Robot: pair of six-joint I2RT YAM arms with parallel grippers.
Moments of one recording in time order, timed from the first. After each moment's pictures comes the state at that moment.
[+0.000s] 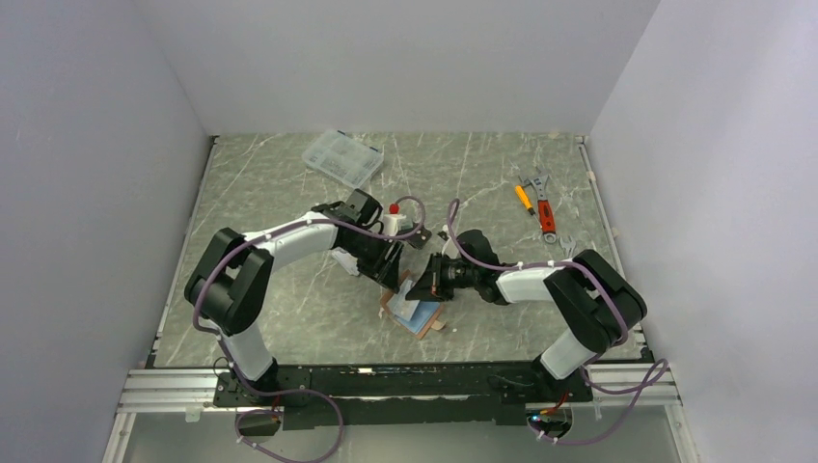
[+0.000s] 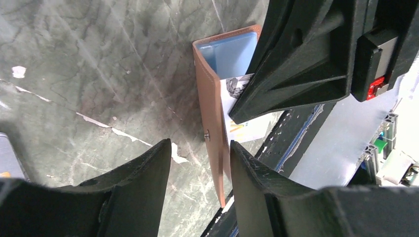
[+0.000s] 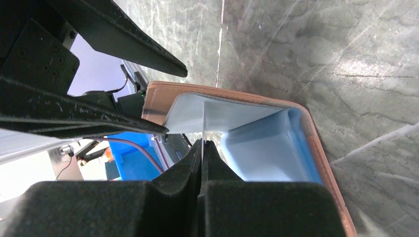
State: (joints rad) left arm -0.58 1.73 1.11 -0.57 0.67 -0.04; right arm 0.60 1.58 0.52 0.40 -0.67 0.95
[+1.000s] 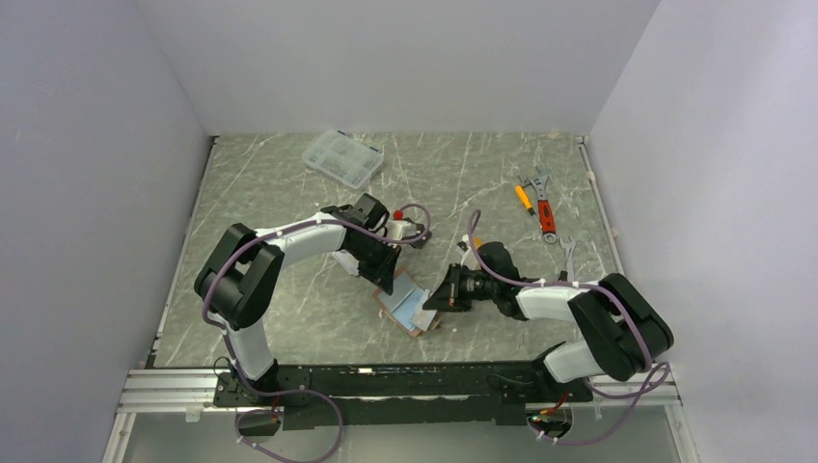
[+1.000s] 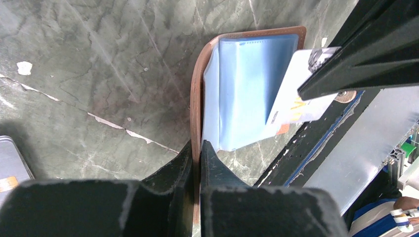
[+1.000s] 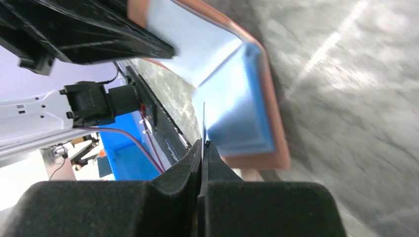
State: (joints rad) left arm -0.62 1.79 1.13 -0.60 0.56 -0.02; right arm 0.54 1.43 0.38 0.38 -0.68 0.91
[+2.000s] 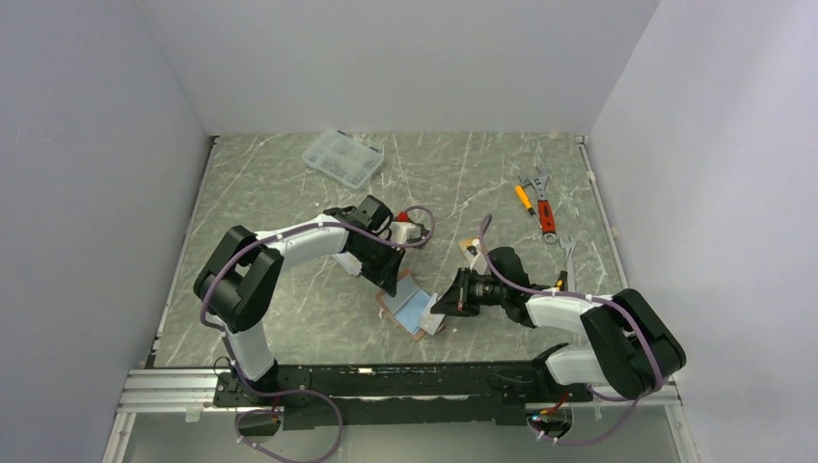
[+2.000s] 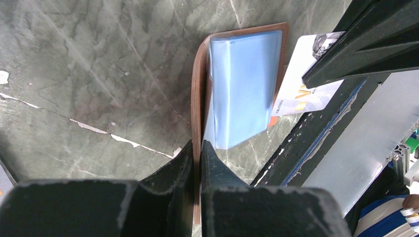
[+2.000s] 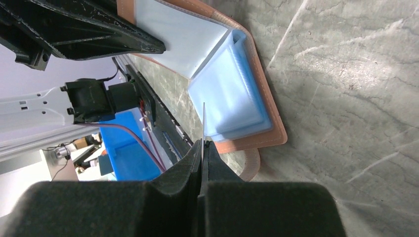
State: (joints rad) left arm -0.65 1.78 1.13 -0.59 0.56 -0.02; right arm 0.48 1.31 0.29 0.32 -0.70 0.89
